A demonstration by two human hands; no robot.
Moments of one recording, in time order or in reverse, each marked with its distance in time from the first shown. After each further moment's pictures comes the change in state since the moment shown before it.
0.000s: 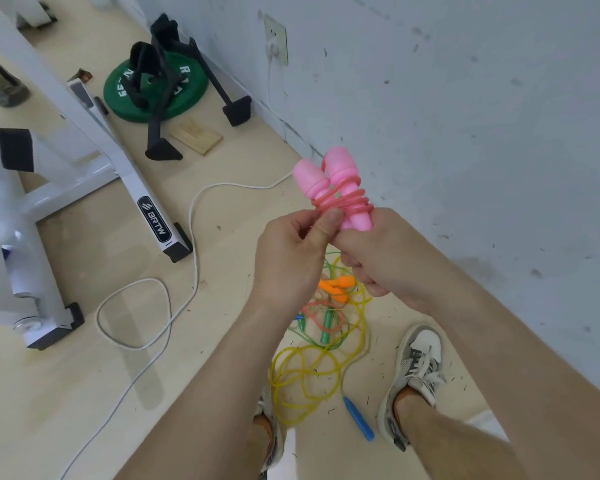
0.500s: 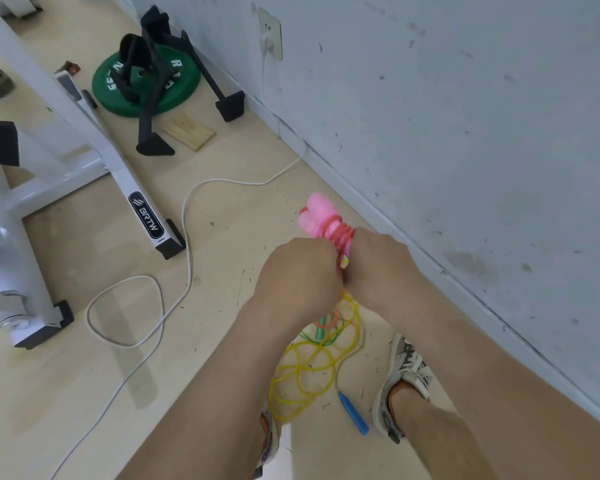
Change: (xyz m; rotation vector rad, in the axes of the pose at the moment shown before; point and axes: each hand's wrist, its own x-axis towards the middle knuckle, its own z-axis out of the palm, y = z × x) left_hand -0.008 0.001 0.006 1.007 -0.456 0.100; right_hand 0.023 0.048 0.015 -1.087 0.305 -0.125
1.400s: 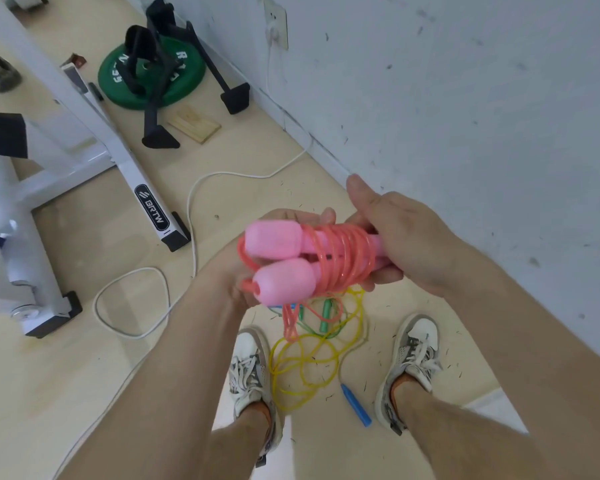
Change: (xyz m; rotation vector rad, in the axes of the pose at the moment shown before) left_hand 0.025 -0.126 0.060 -1.544 -0.407 -0.192; right_hand -0.019 -0.002 -0.070 1.037 -0.356 -0.107
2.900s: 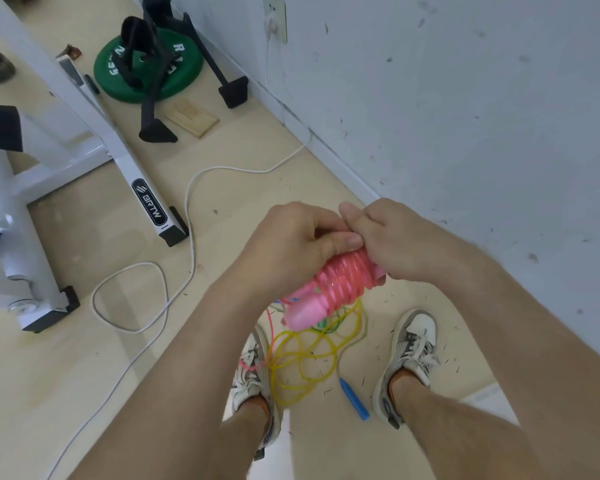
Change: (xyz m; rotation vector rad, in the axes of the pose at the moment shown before) left_hand -0.041 0.060 0.106 0.882 0.266 0.519; right_hand 0.018 0.023 -0.001 -0.473 0.109 0.160
